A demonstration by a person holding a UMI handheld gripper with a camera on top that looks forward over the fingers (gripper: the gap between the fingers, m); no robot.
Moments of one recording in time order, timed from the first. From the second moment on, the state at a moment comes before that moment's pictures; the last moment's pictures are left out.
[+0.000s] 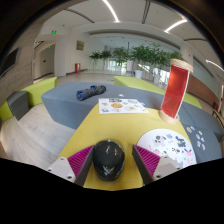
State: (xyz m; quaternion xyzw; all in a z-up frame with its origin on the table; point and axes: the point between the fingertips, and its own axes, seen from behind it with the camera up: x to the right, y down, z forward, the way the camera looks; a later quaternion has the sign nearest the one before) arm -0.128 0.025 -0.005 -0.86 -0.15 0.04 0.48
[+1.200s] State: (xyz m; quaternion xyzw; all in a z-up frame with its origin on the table) arm 0.061 0.042 0.011 -0.89 -0.02 -0.02 0.45
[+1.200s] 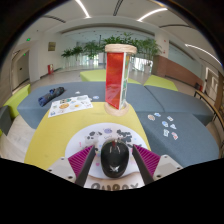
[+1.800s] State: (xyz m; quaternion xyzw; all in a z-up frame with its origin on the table) arm -0.042 -0.148 0.147 -0.84 -0.05 0.02 0.54
